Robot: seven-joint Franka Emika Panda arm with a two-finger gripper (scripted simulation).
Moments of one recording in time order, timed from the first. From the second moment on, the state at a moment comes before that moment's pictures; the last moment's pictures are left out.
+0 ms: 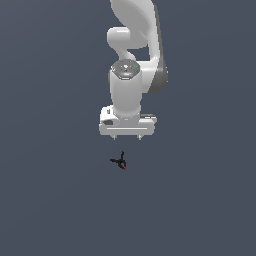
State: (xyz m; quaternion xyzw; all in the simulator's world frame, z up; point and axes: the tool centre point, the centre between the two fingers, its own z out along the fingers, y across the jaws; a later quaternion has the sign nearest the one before) arm 0.004 -0.003 0.168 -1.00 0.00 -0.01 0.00
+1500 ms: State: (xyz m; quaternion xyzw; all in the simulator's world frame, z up) arm 0.021 -0.002 0.150 -1.00 -0.09 -0.01 0.01
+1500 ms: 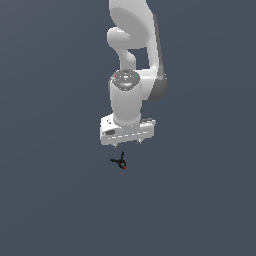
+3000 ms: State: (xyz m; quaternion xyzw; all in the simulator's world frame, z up) arm 0.040 -0.035 0.060 -0.96 -0.29 0.00 0.00
